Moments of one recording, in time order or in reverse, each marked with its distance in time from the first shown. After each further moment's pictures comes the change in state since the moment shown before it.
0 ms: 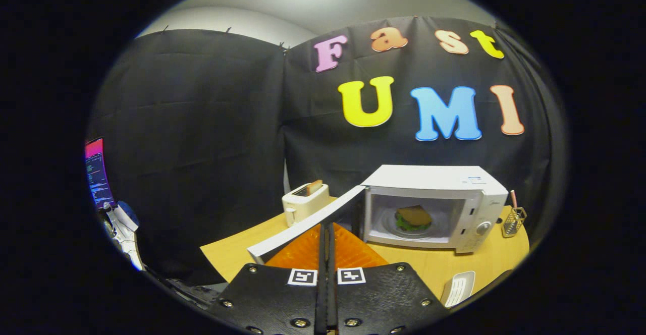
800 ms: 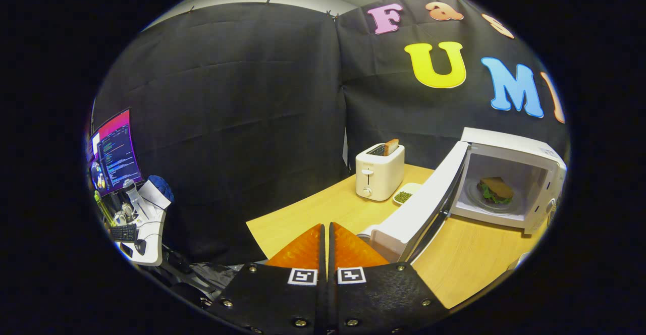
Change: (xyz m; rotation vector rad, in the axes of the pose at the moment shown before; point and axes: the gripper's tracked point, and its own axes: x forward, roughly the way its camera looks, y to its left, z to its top) arm 0.056 0.123 -0.091 -0.024 0.196 0.223
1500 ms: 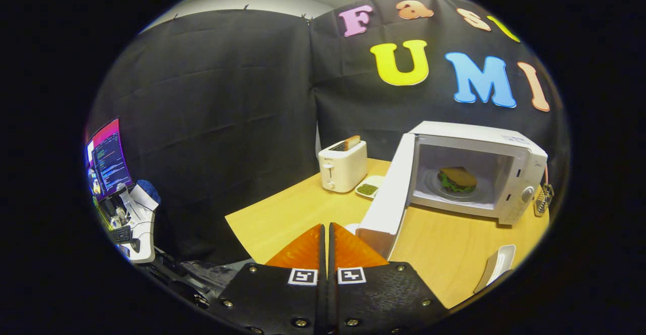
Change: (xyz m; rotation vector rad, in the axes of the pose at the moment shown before) arm -0.073 -0.079 -0.013 0.058 -0.009 -0.119
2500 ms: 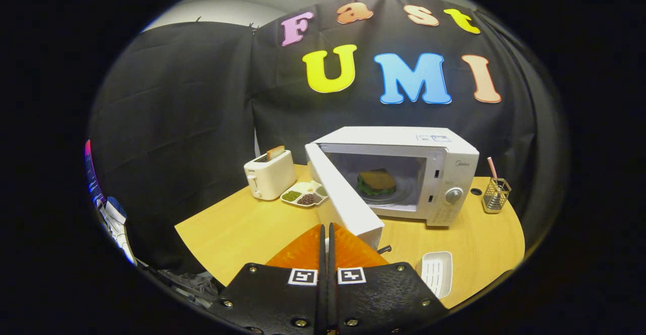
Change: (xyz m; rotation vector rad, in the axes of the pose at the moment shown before) arm -0.048 -0.156 0.017 0.082 -0.033 -0.279
